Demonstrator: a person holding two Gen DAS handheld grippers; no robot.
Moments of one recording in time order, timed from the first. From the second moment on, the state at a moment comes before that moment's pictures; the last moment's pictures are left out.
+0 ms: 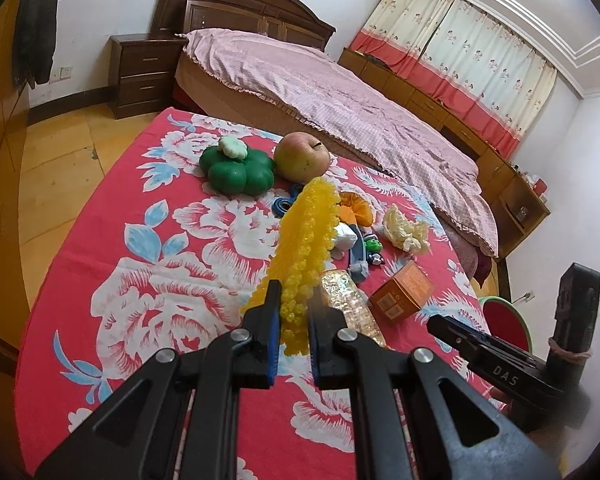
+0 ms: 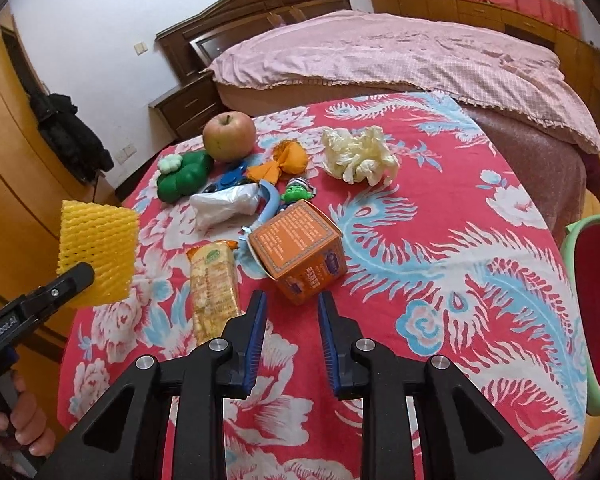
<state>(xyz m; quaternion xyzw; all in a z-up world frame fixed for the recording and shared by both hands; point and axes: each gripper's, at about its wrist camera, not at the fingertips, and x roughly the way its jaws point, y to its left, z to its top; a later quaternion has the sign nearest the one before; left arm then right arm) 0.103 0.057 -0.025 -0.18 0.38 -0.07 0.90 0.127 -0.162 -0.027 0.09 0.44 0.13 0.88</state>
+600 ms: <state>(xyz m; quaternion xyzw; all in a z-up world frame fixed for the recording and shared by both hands) 0.122 0.053 -0.047 -0.18 0.41 -0.07 0.89 0.175 -0.139 -0.053 0.01 0.46 0.14 0.88</state>
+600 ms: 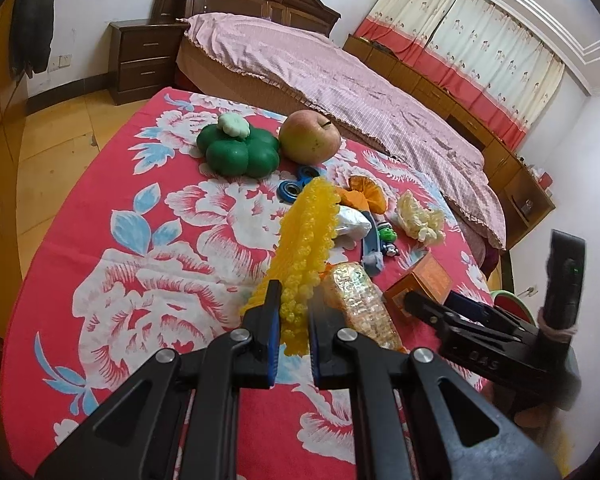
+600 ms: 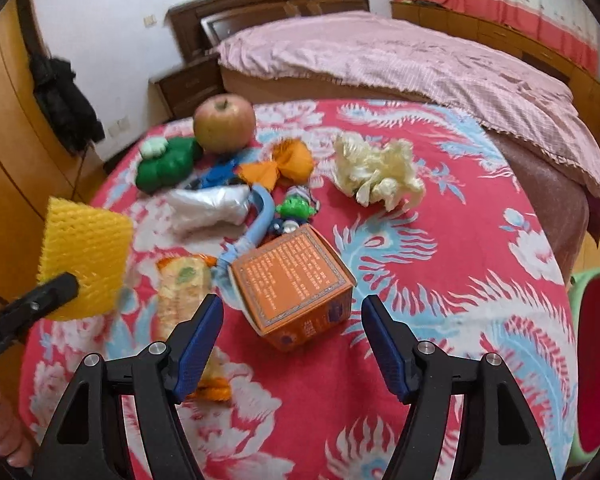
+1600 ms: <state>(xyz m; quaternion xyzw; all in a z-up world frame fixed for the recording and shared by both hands) 0.123 -0.036 0.002 -0.13 0.39 -0.19 0.89 0.088 -0.243 0.015 0.12 0.39 0.07 0.91</state>
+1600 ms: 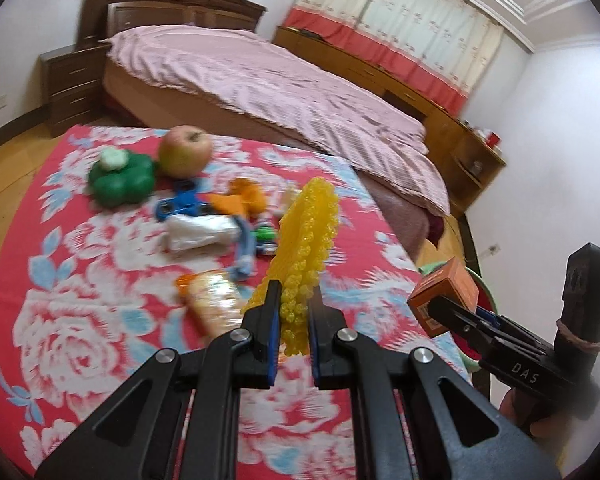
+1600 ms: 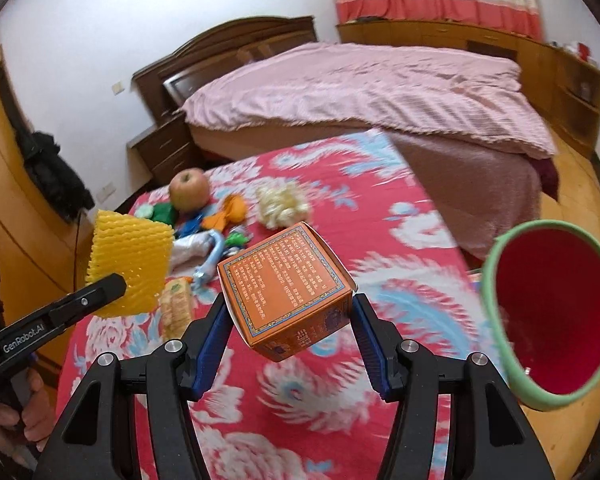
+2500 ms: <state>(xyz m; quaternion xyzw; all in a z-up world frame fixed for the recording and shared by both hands) 0.138 -0.247 -0.015 0.00 0.44 -0.34 0.83 0.035 -0.419 -0.021 0.21 0.38 -0.13 0.89</state>
